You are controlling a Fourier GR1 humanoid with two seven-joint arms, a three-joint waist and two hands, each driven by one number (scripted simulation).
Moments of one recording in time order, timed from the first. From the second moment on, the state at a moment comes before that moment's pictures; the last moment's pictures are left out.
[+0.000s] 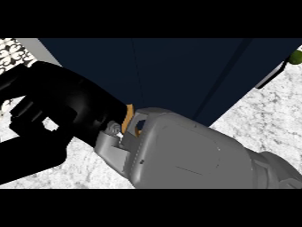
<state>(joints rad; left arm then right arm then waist) 0.46 0.78 0.01 -2.01 0.96 0.00 -0.52 -1.20 0.00 0.58 -1.44 -0.63 -0.25 0.59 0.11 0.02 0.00</state>
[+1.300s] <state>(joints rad) 0.47 0.80 0.14 -2.01 1.06 -0.08 -0.44 -1.31 0.00 0.45 -0.85 -0.75 0.15 0.16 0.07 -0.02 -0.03</state>
